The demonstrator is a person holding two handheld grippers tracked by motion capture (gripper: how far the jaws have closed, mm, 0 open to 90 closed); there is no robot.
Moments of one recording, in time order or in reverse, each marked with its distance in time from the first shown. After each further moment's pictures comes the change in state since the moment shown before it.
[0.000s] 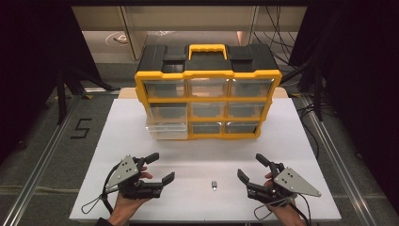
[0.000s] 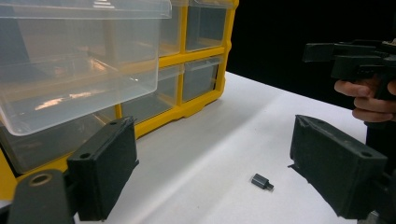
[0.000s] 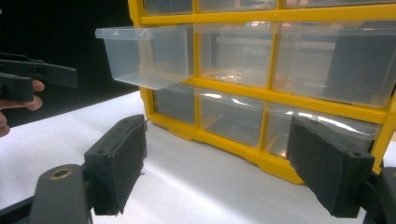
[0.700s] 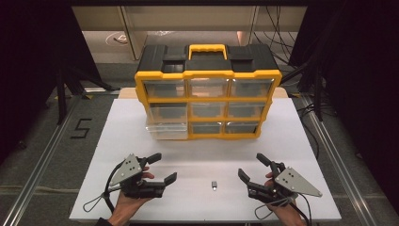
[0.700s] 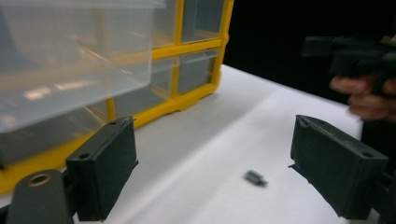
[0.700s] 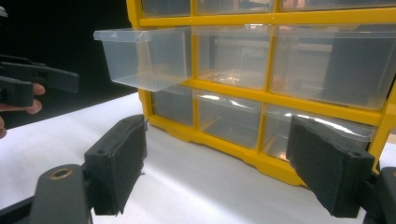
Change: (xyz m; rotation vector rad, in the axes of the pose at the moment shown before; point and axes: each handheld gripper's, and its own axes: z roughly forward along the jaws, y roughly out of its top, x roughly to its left) left arm -0.001 0.003 0.007 0.038 -0.035 -0.068; right arm -0.001 0.001 -0.001 -0.003 -0.004 -0.002
